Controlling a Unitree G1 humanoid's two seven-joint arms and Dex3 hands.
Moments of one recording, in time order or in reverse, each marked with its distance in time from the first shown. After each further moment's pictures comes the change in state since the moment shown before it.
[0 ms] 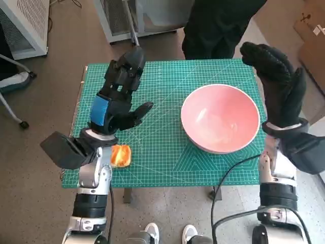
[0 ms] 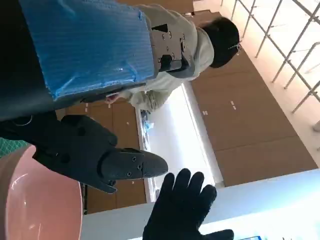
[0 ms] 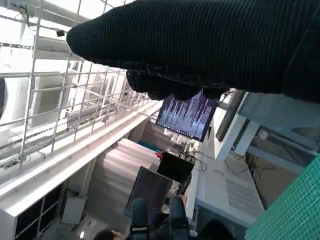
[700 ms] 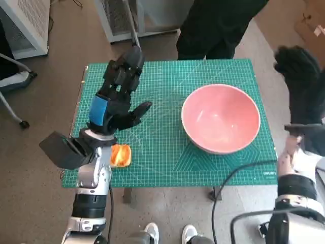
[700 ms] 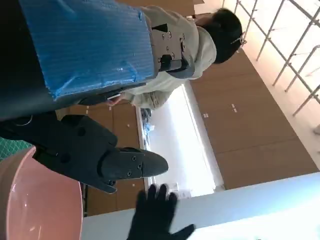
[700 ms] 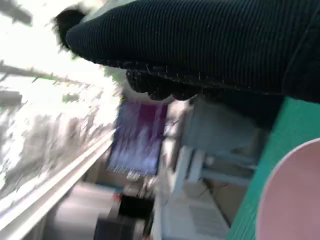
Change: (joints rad) left arm 0.001 0.000 0.005 0.000 0.000 0.000 0.002; right arm -0.138 -0.134 -0.121 0.538 -0.013 -0.012 -0.078
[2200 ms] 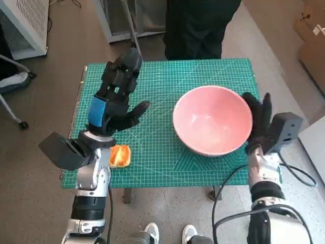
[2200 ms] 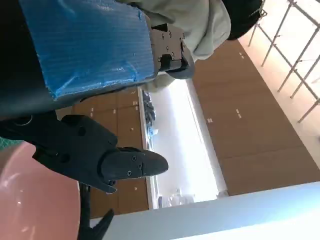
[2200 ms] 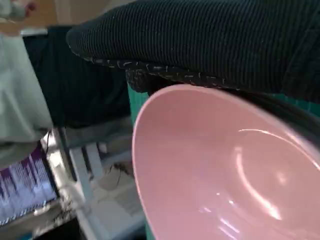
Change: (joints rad) left arm 0.028 0.005 0.000 -0.035 0.002 0.023 0.036; right arm -0.005 0.207 -0.005 0.138 -0.096 0.357 -0.149
